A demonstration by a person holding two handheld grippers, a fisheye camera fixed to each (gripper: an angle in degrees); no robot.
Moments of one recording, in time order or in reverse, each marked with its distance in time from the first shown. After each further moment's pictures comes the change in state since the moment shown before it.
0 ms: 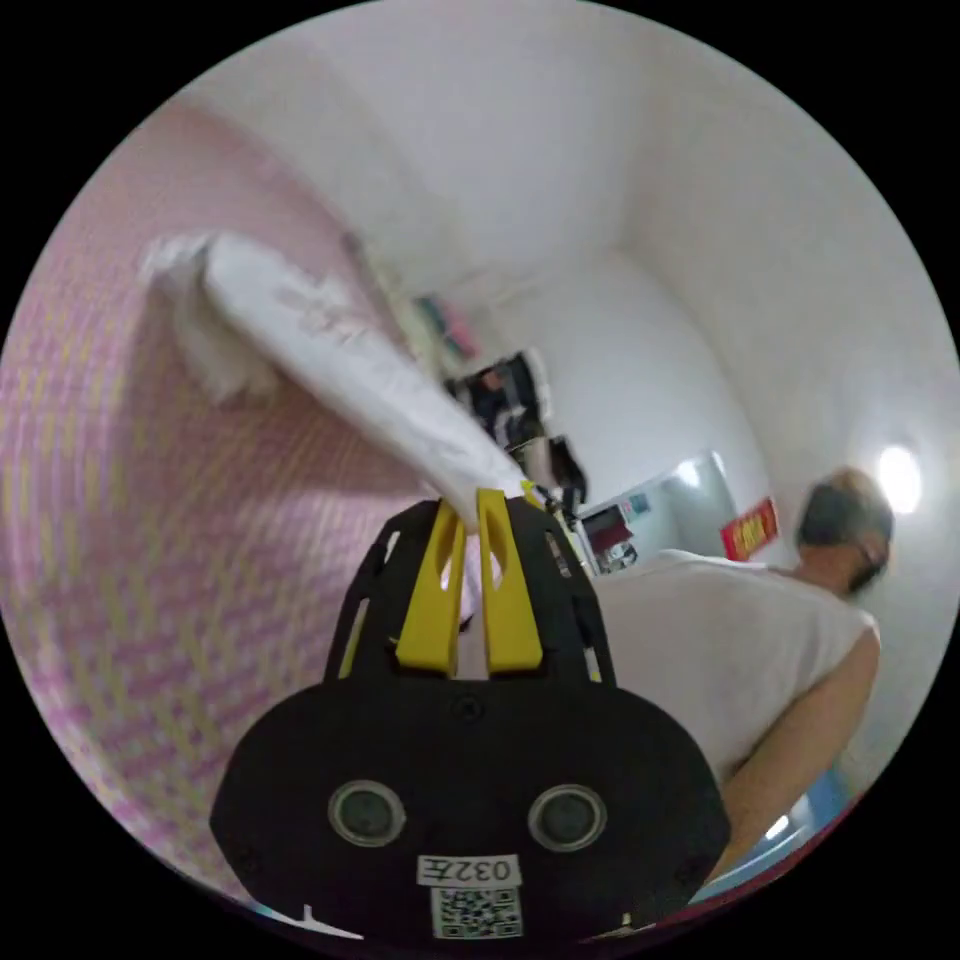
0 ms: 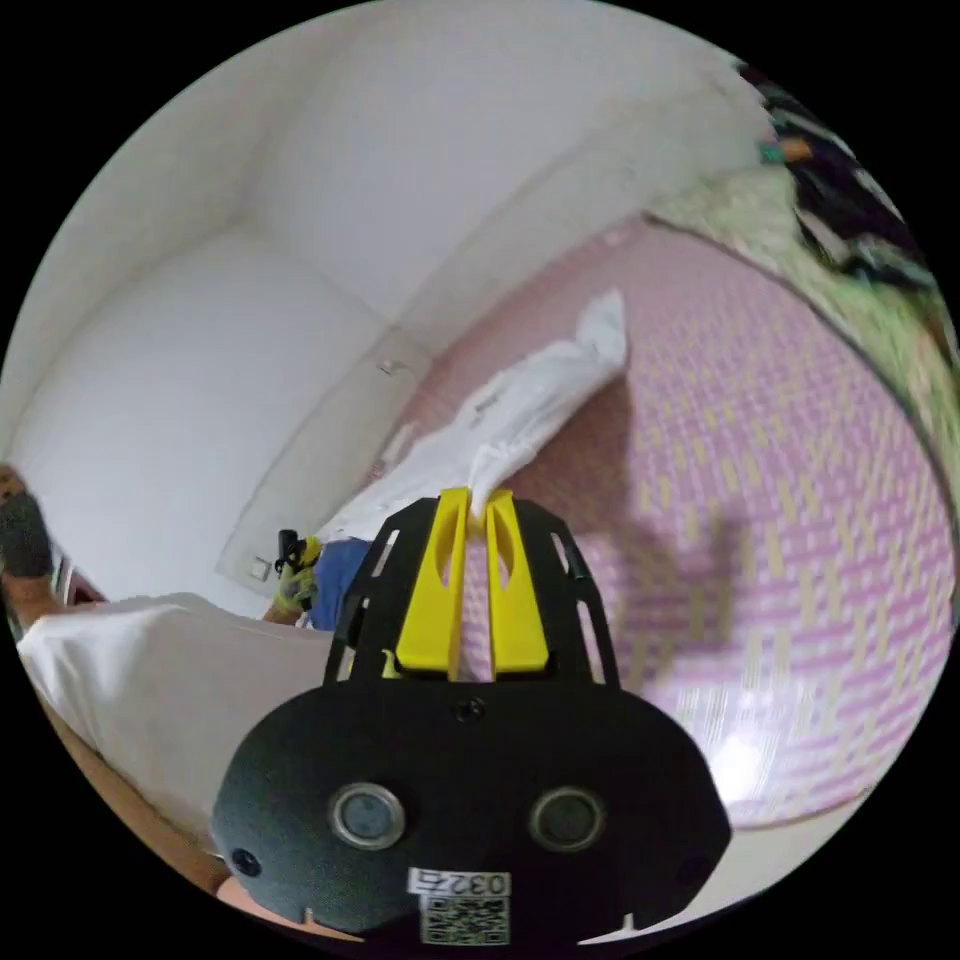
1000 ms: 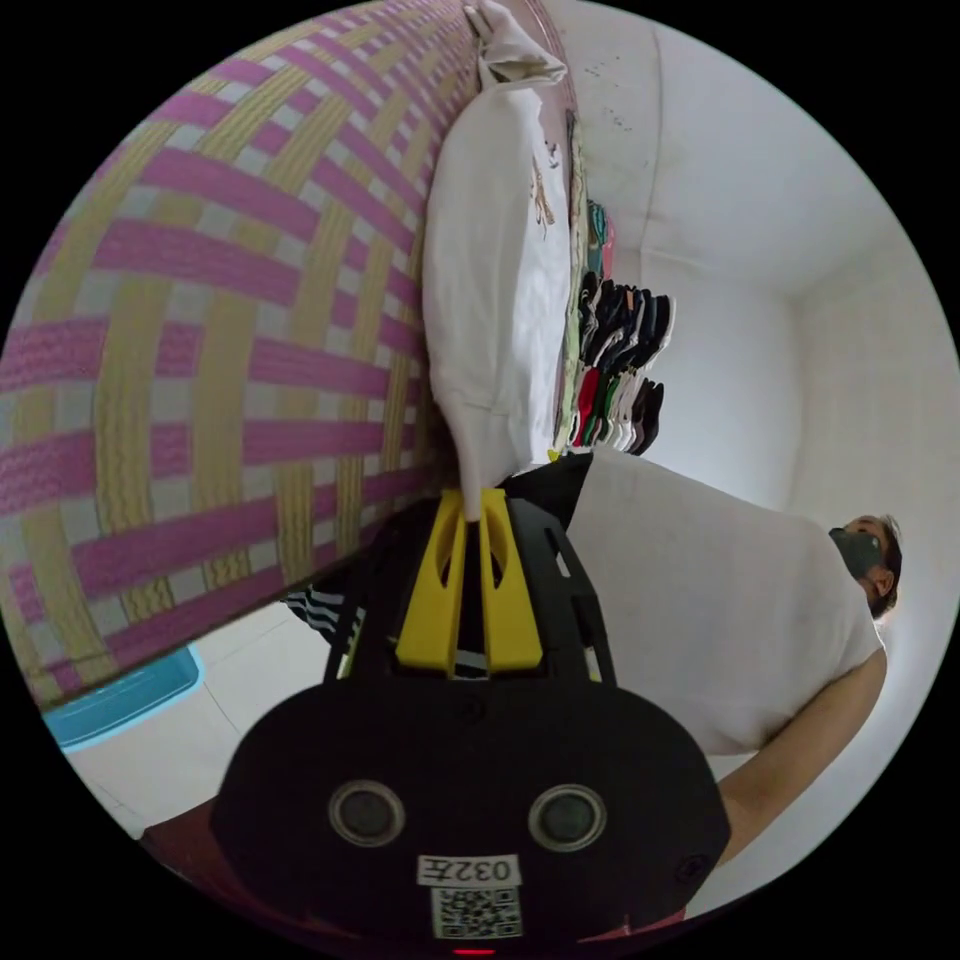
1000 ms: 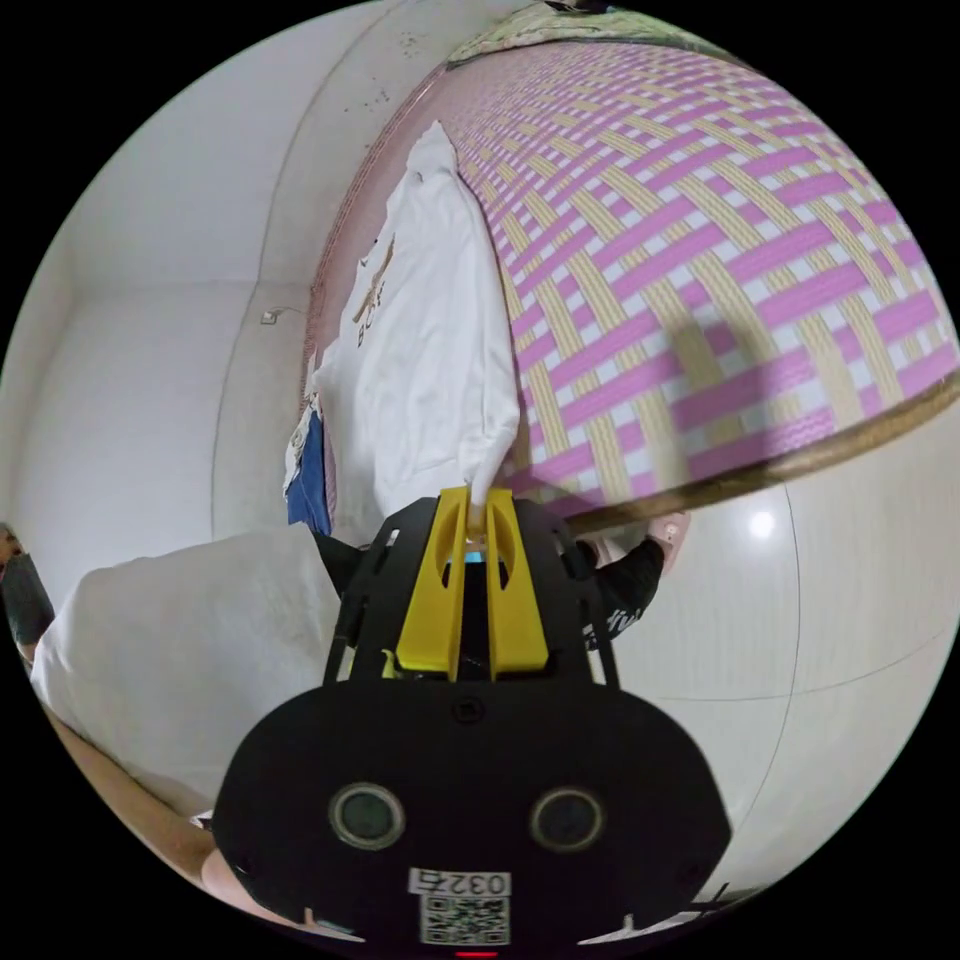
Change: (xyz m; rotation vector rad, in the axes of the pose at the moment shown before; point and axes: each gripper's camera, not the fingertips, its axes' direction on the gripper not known) left arm -0.106 0.287 0.107 -0.286 -0.033 -0.561; right arm 0.051 0.192 0.029 -0.357 0.105 0.503
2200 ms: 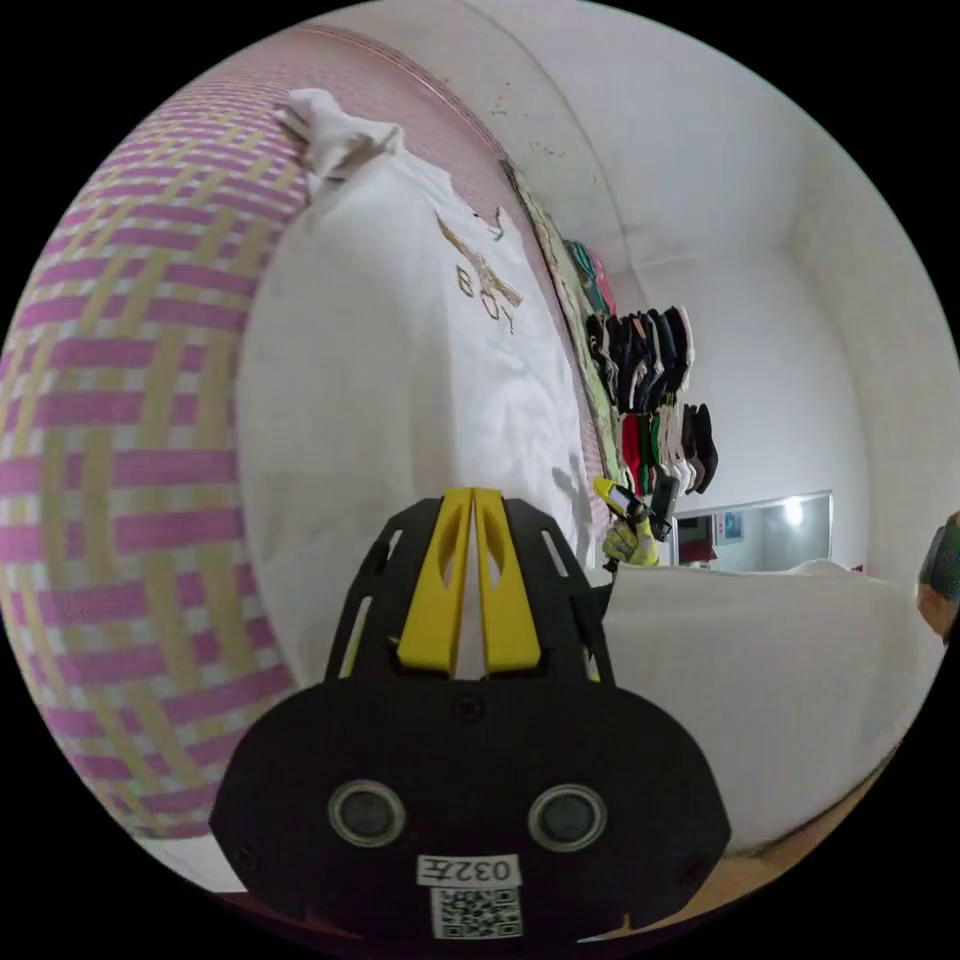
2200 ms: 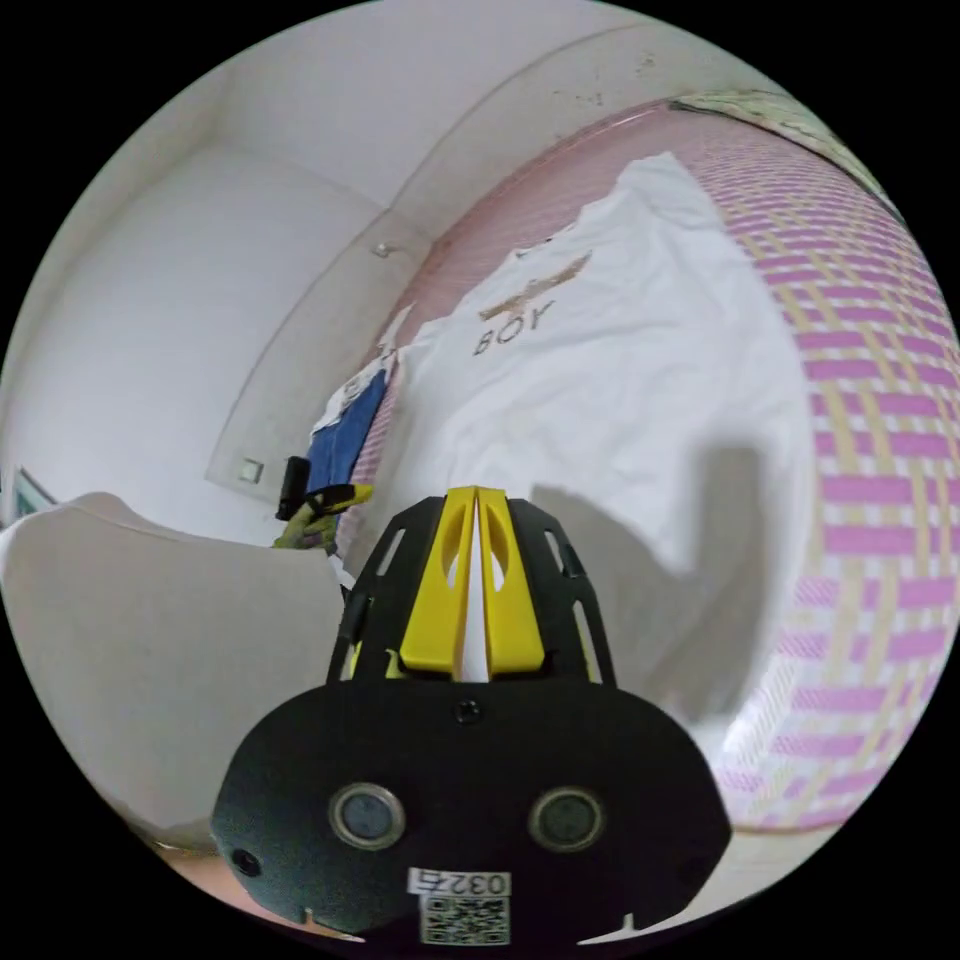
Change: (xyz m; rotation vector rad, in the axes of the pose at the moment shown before) left arm 0.094 0.020 0.068 0.234 -0.270 0.221; right arm -0.143 -0.007 0.066 0.022 -0.010 -0.437
